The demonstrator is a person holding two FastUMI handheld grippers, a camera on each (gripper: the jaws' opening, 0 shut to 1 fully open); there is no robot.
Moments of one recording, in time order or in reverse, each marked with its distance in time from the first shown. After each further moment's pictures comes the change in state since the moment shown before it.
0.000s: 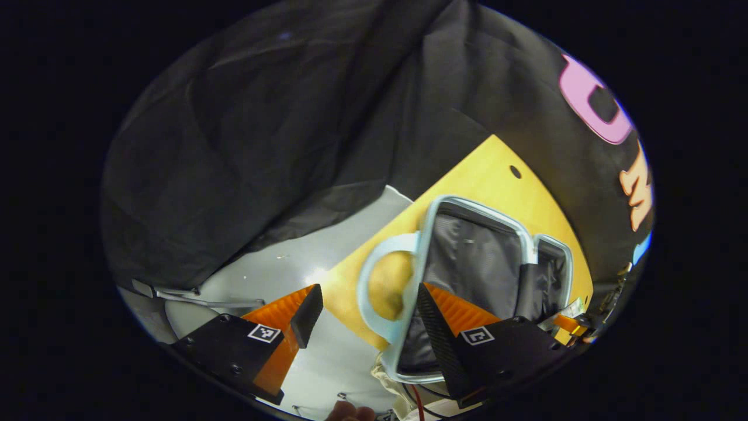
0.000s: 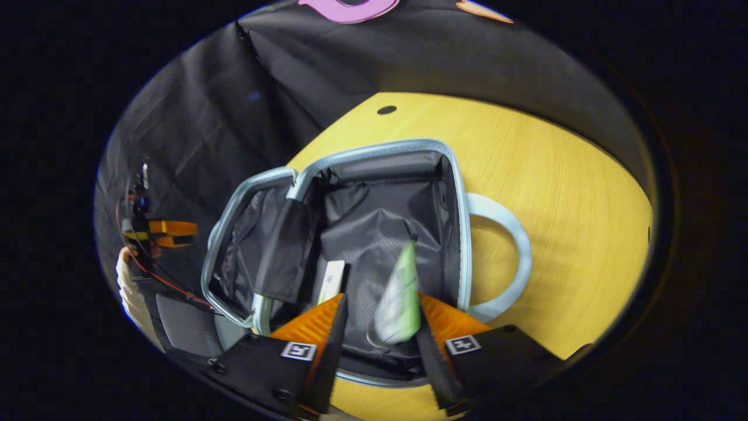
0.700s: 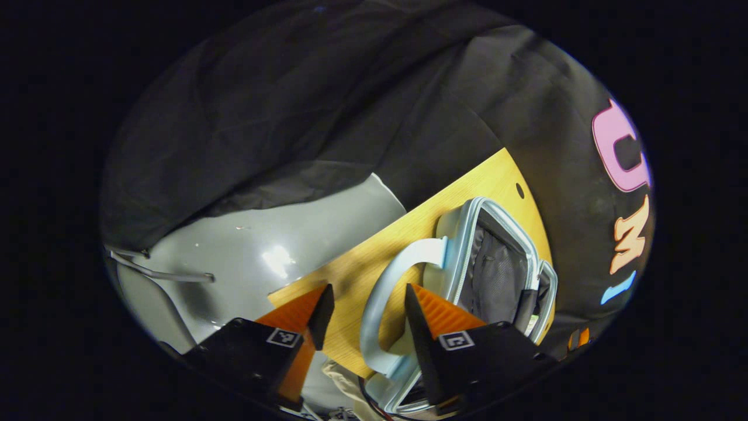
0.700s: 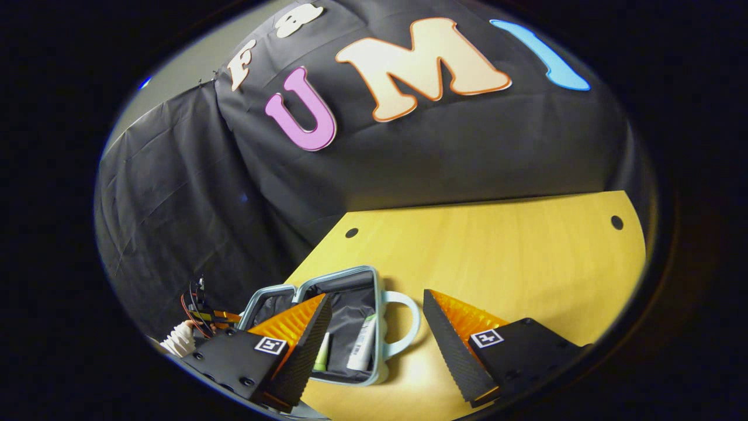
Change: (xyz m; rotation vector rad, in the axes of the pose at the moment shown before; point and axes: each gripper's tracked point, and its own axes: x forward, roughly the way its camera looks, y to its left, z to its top) left arm 0.075 -0.019 -0.016 -0.208 0.040 -0.212; right arm -0.185 -0.103 0.075 0.191 -0.538 -0.063
